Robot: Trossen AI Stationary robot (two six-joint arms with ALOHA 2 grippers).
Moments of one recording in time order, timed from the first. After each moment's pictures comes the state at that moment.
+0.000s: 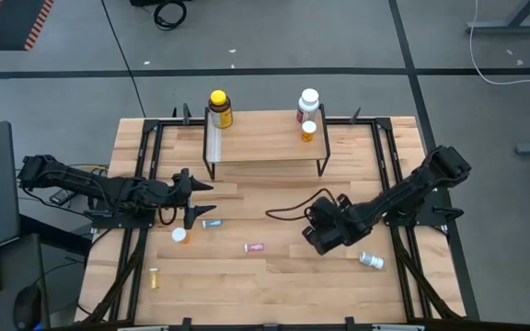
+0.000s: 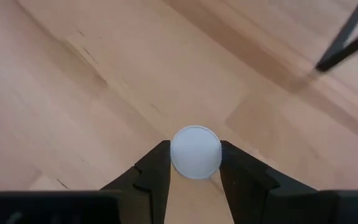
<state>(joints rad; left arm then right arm) -0.19 0.66 0.29 0.03 -0.36 -0.23 0.45 1.57 0.94 -0.73 0.63 1.23</state>
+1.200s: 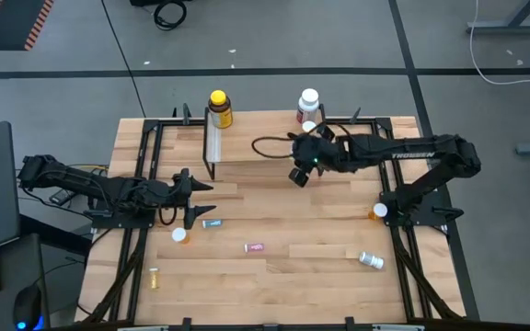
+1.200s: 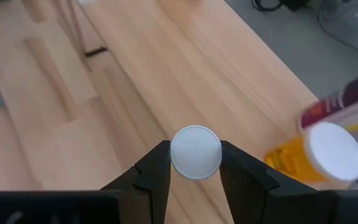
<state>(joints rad) -0.19 0.66 0.29 0.02 -0.36 -0.23 -0.07 1.44 1.32 -0.75 0.49 0.29</state>
